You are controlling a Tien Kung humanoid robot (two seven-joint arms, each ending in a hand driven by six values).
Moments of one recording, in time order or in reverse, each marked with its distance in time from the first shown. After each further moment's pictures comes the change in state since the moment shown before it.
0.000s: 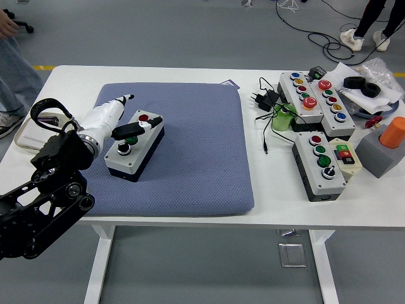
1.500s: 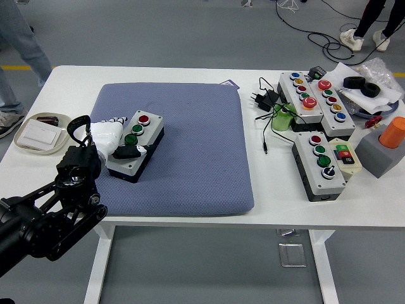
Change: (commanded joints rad) left arm -0.022 -0.094 0.066 0.281 0.140 -0.136 0.000; right arm 0.001 -0.002 0.027 0.000 -0.053 -0.003 -0.006
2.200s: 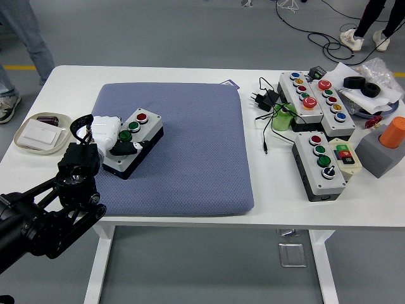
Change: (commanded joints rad) left arm -0.019 0.008 0.012 0.015 0.104 0.031 0.000; right arm 0.001 -0.001 0.005 0.000 -0.009 -0.003 0.000
